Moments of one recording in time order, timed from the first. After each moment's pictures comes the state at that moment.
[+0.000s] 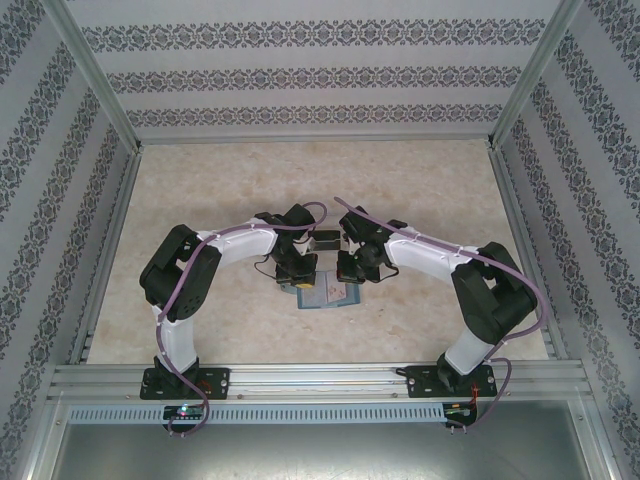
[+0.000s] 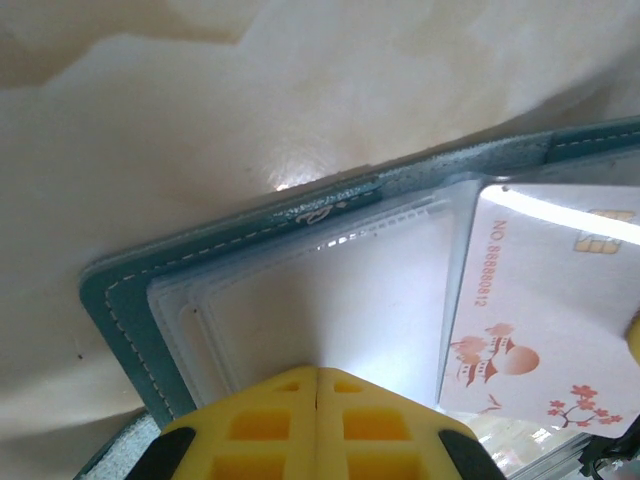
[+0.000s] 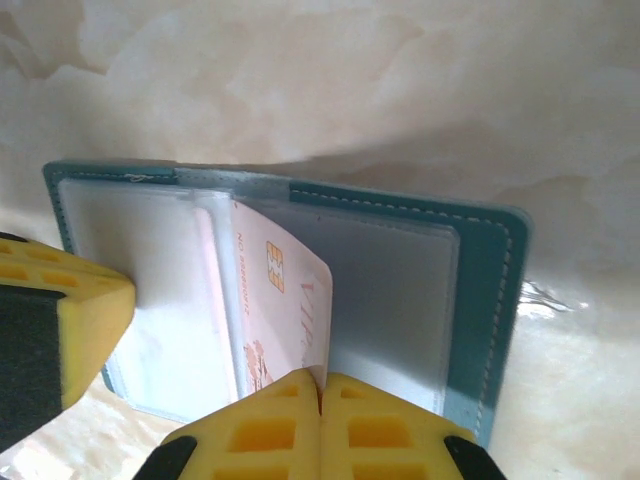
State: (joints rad) left arm -0.62 1.91 1.22 -0.72 0.44 -0.60; right arm 0.62 1.66 1.01 -0.66 -0.27 0.67
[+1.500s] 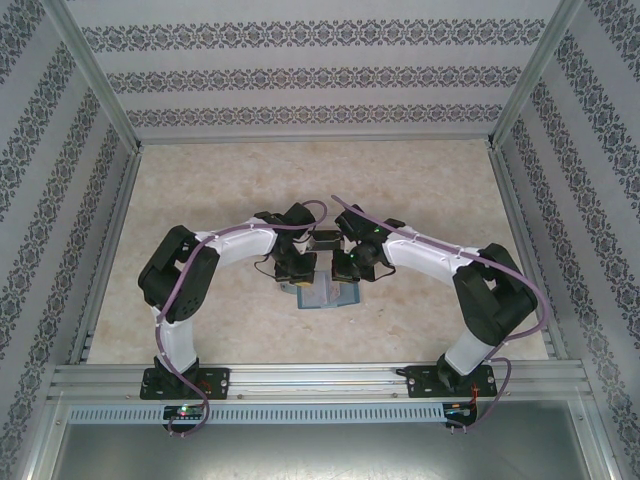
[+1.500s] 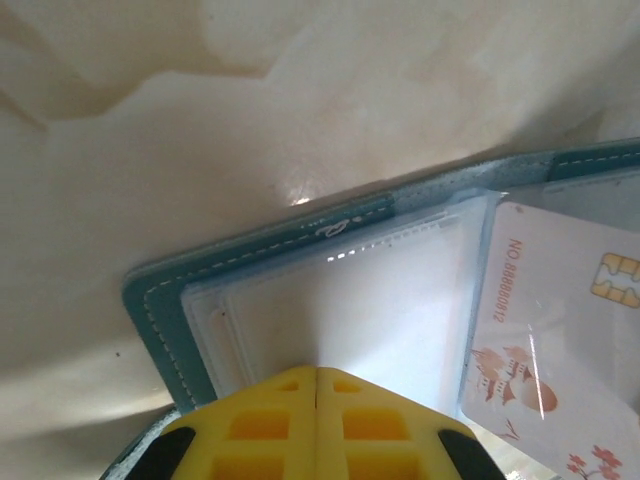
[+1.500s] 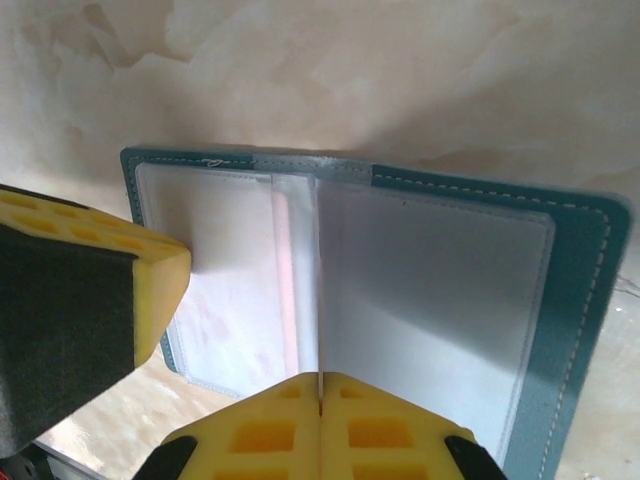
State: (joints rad) left arm -0.62 1.89 1.23 -0.73 0.38 -0.60; right arm 0.65 1.65 1.04 -0.65 -0.32 0.70
